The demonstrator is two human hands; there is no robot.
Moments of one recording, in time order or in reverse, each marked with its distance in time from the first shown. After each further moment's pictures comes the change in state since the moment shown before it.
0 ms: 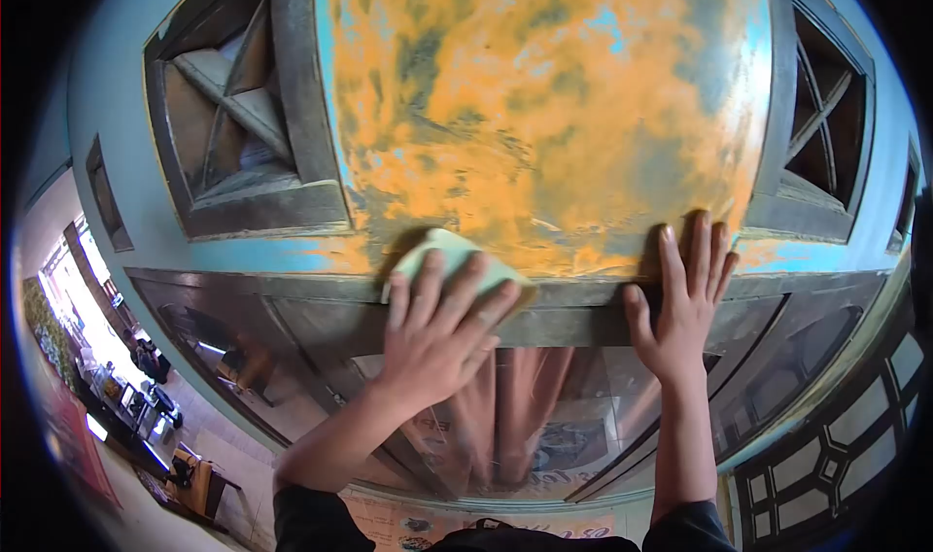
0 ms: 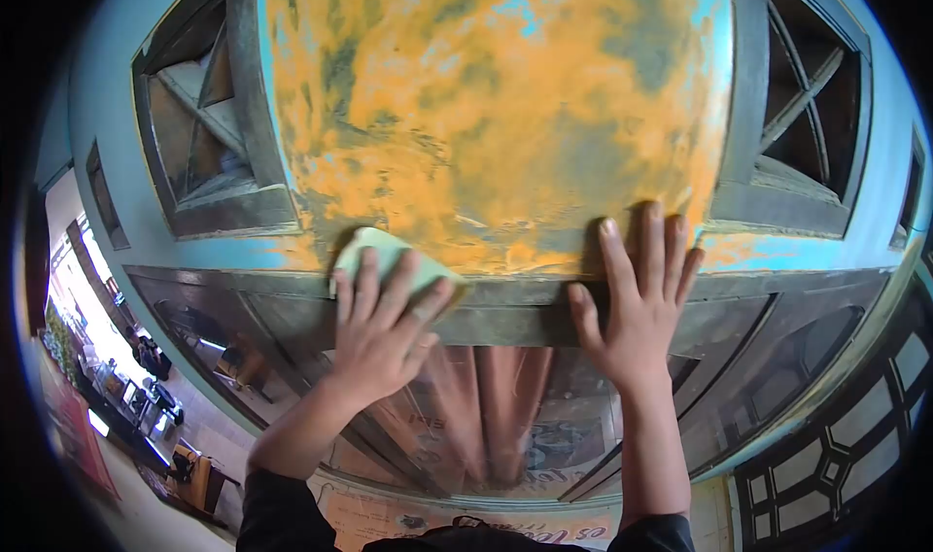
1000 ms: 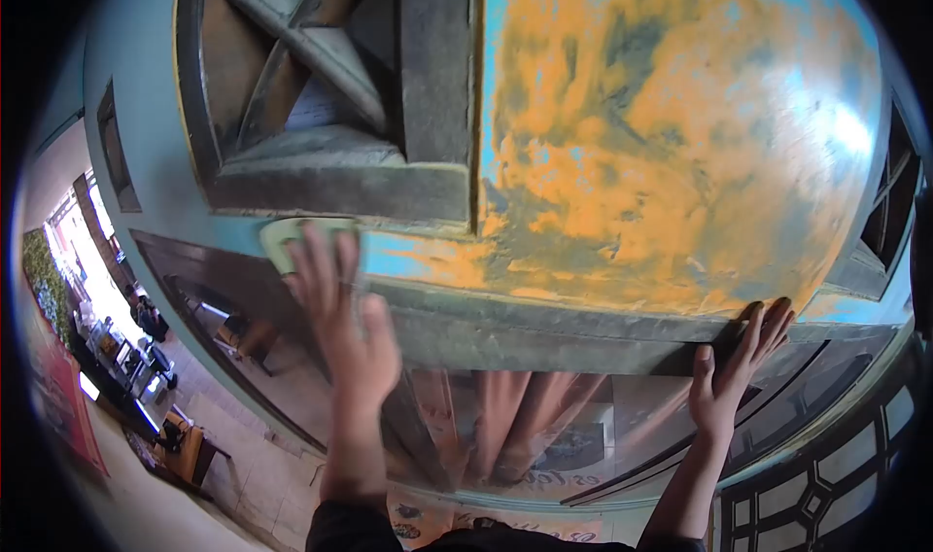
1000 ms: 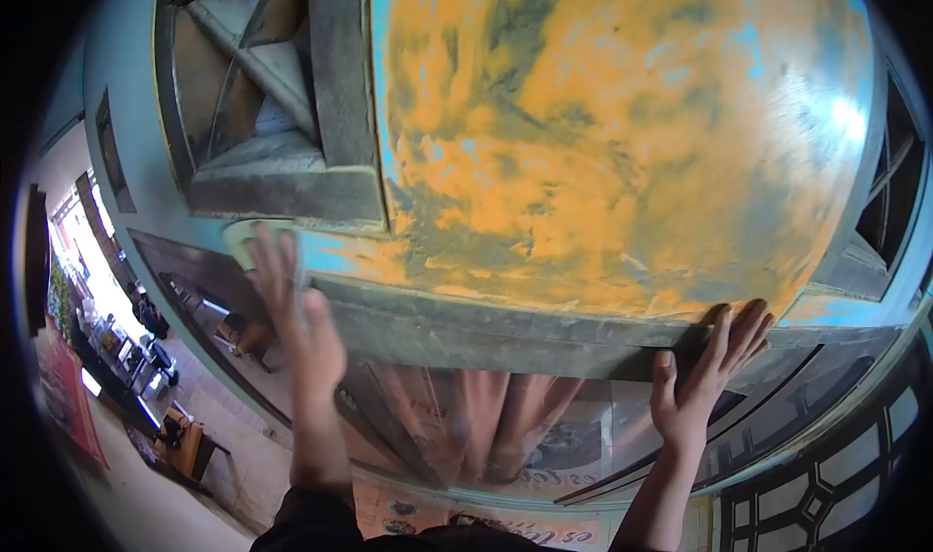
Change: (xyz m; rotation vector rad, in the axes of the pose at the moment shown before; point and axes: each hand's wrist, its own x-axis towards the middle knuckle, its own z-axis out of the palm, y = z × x) left_hand -0.066 -0.128 -0.005 -0.127 0.394 -0.531; right_hand -0.039 -0.019 0.027 0.012 0.011 0.093
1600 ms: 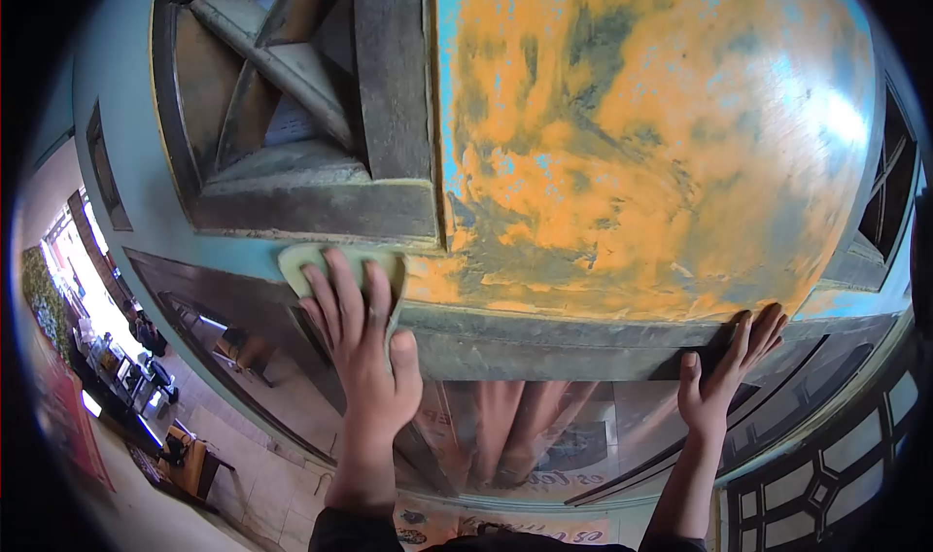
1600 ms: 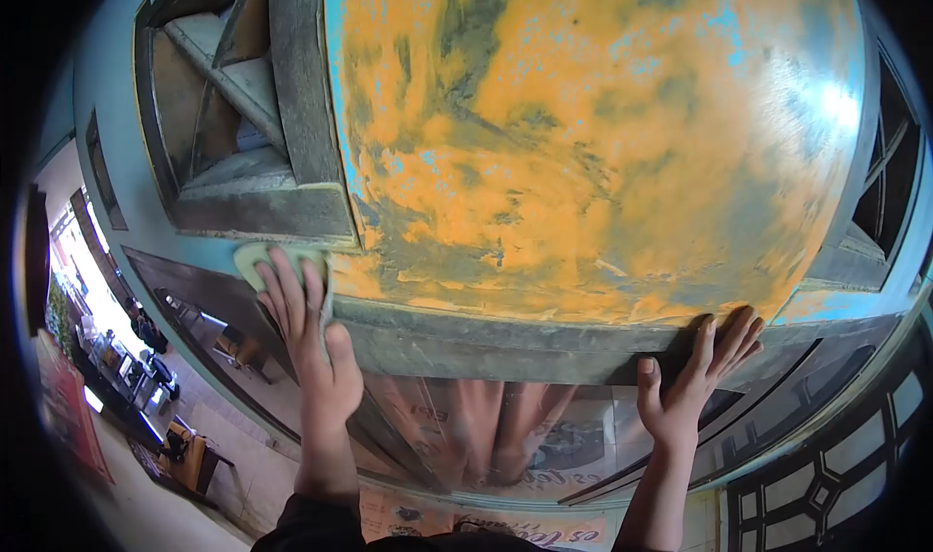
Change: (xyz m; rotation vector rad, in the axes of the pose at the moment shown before) left_hand -0.008 0.039 0.007 -0.018 -0.120 0.057; right_hand -0.007 0.010 0.009 -0.049 0.035 -0.062
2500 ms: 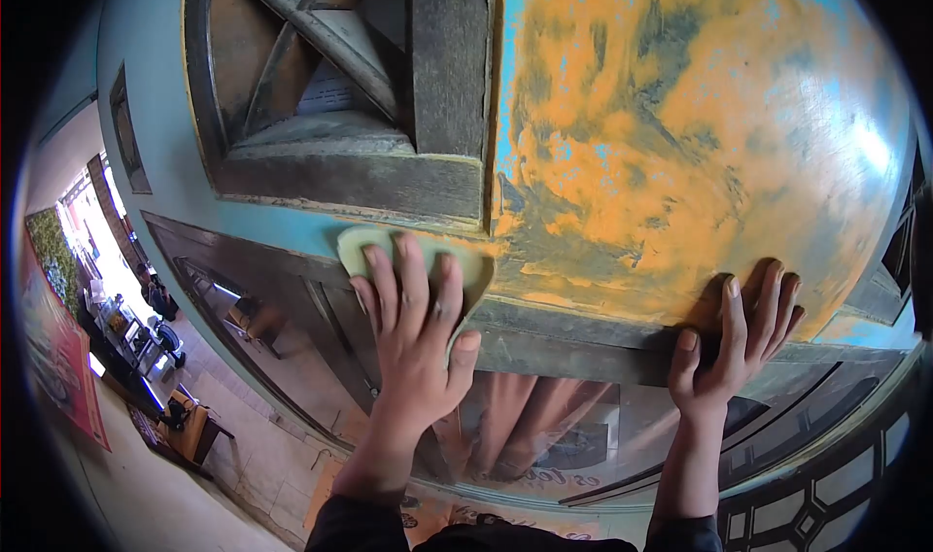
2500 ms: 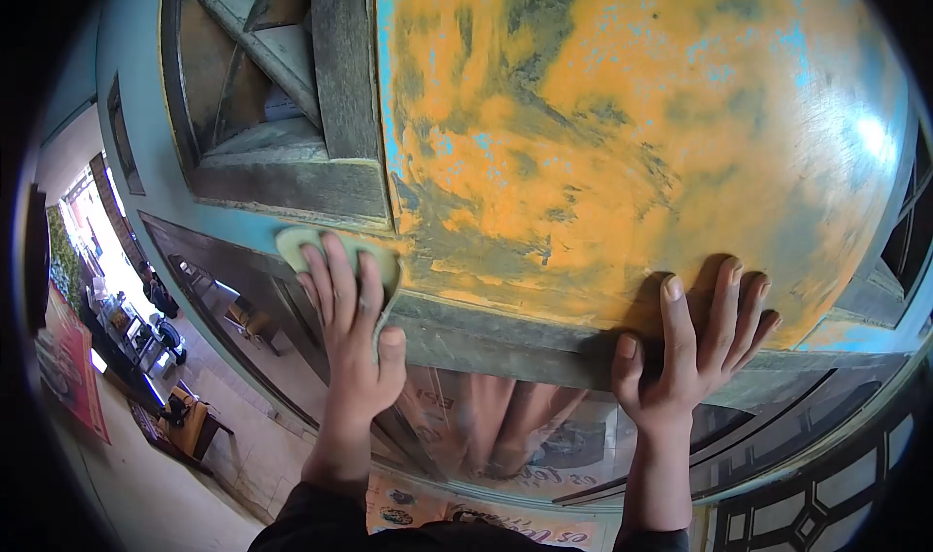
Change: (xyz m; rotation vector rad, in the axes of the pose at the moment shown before) left_hand 0.000 0.017 0.006 0.069 -0.064 0.116; right_hand 0.063 -0.062 0.011 0.005 0.187 -0.156
